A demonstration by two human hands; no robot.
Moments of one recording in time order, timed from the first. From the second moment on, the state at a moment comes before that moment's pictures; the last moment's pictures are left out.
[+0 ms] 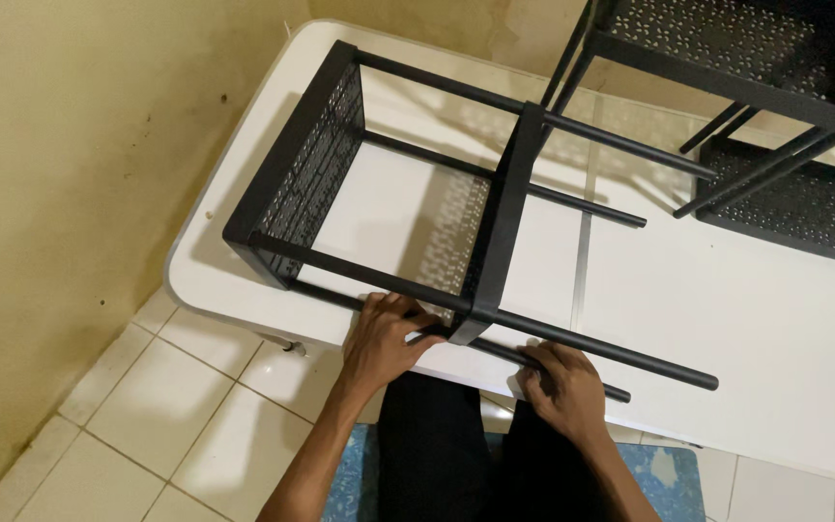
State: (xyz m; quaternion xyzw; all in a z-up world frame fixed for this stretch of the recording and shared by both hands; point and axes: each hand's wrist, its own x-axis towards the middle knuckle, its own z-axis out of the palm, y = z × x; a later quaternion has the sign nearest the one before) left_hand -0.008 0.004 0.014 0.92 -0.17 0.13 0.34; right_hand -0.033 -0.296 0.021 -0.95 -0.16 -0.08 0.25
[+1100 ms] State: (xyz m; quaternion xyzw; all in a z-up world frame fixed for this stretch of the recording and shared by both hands) left_hand -0.013 0.001 0.011 0.93 -0.15 0.10 0.33; right_hand -0.039 -0.294 0.032 -0.94 -0.20 -0.12 0.26
